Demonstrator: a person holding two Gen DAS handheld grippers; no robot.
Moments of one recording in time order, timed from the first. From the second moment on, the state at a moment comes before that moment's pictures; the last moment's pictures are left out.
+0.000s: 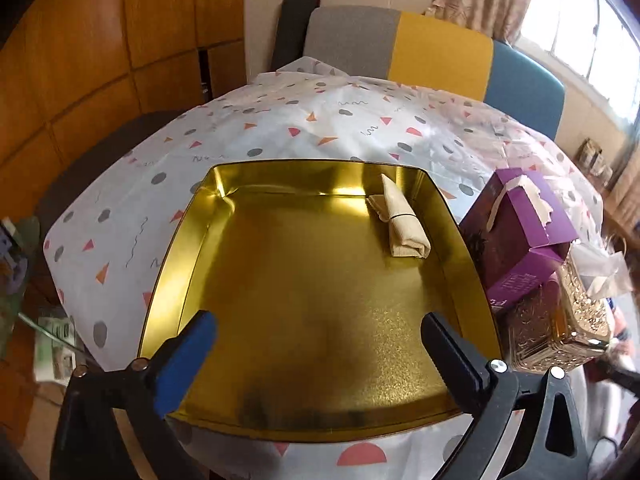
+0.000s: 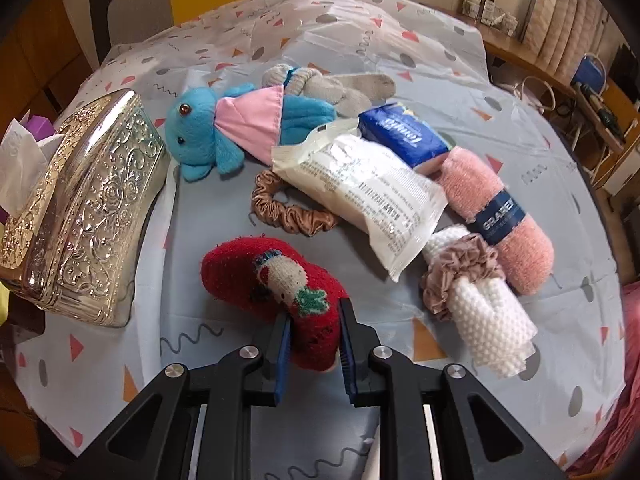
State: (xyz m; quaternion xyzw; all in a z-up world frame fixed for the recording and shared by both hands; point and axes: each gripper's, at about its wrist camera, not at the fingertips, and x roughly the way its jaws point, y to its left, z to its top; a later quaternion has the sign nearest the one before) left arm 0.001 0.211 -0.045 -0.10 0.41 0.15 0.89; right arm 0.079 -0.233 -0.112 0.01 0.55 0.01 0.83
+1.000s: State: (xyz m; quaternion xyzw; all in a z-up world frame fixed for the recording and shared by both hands) left arm -0.034 0.235 -0.030 -0.12 0.36 0.17 0.91; right arm 0.044 -0.024 0.063 -0.01 0.38 0.25 0.89
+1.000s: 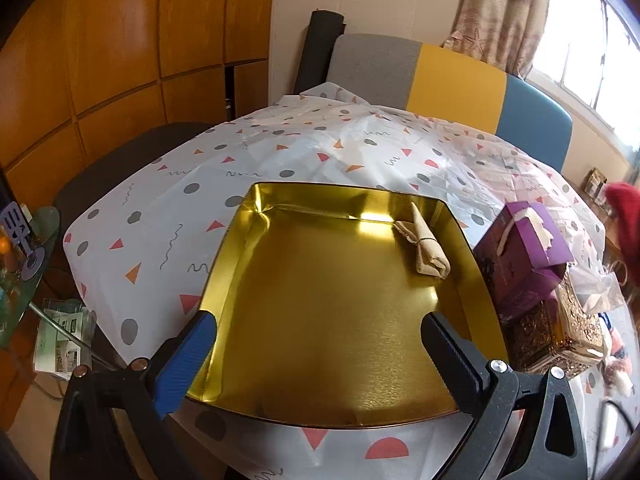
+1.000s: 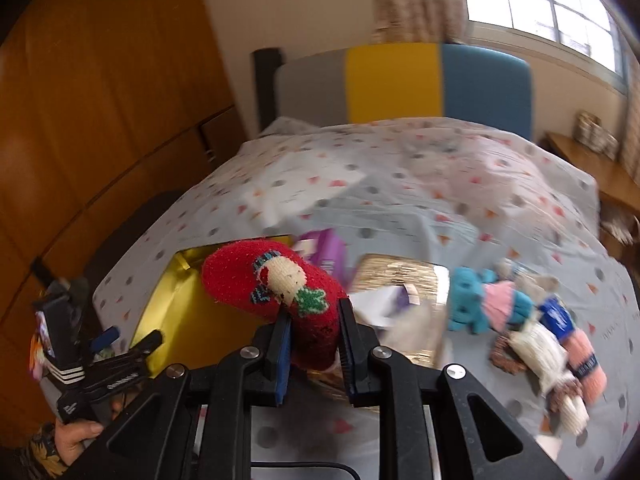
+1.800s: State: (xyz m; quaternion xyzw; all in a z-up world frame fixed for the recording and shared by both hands) left arm -0.048 0.265 -0.040 -0.14 0.34 0.20 0.91; right arm 0.085 0.088 -0.029 -0.03 0.47 0.25 0.85
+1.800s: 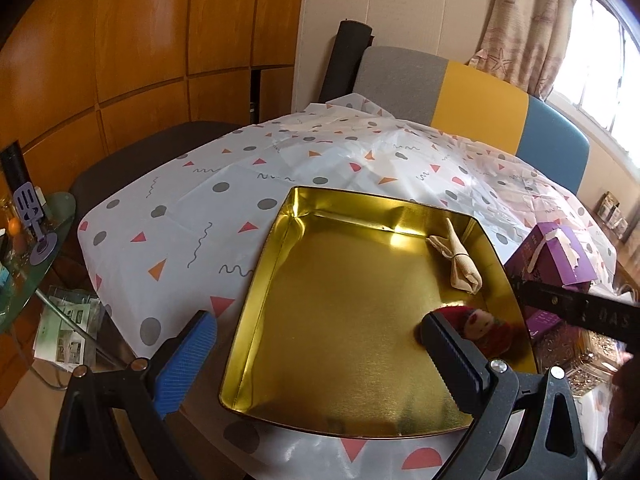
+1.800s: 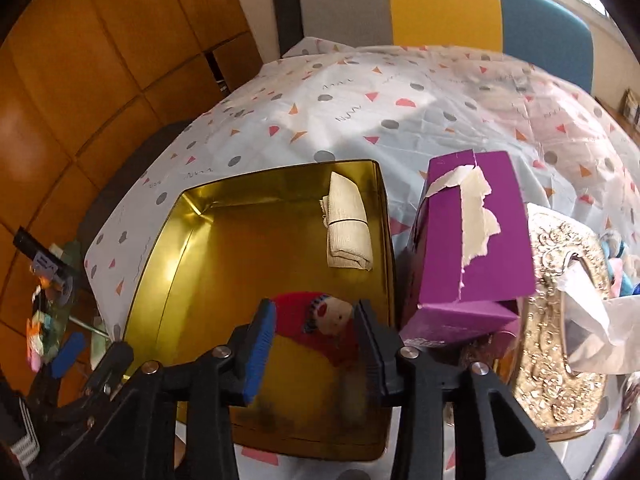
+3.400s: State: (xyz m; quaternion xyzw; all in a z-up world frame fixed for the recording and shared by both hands) left arm -0.037 0.194 -0.017 -0.05 0.33 0.13 0.93; right arm 0.096 -0.229 -0.010 0.02 0.36 -0.05 0.93
